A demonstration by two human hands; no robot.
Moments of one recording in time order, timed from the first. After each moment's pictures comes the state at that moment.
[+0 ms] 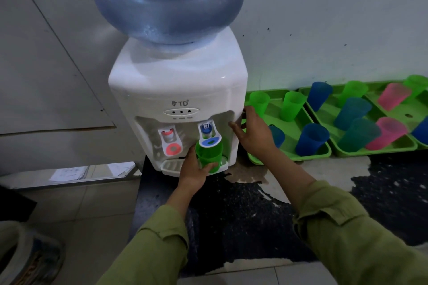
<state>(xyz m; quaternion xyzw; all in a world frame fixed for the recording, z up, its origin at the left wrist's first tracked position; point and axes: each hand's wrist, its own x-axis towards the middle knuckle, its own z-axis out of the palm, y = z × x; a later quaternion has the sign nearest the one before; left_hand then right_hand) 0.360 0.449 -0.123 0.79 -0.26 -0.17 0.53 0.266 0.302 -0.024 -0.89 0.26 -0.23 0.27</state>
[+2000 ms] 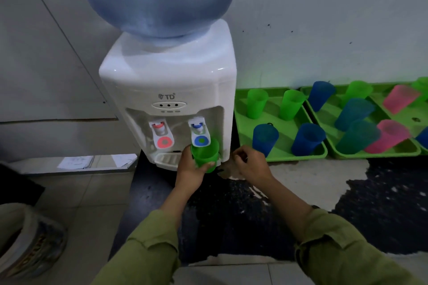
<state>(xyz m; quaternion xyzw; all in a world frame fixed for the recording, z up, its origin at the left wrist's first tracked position) 0.329 0.446 -0.123 0.79 -0.23 -0.12 0.56 0.219 0.310 -0.088 -0.85 0.32 -0.13 0.39</state>
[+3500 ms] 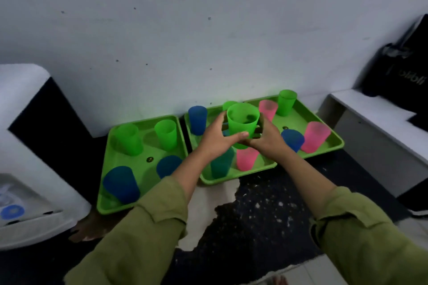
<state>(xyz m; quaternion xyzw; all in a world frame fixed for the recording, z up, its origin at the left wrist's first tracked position) 0.099 0.049 0.009 0.69 -0.47 -0.24 0.50 -0.023 -0.049 -0.004 -0.79 0.31 -0.29 0.43</state>
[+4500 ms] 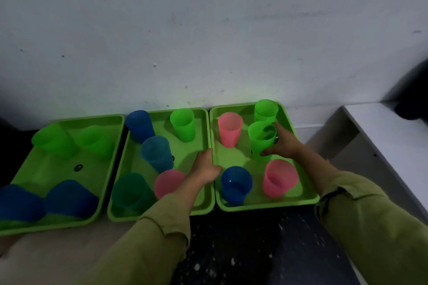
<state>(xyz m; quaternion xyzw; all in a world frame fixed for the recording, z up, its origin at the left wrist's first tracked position) 0.027 -0.192 -0.095 0.87 -0.25 -0.33 0.28 -0.093 -0.399 -0.089 -0.85 0.33 -0.05 0.41</state>
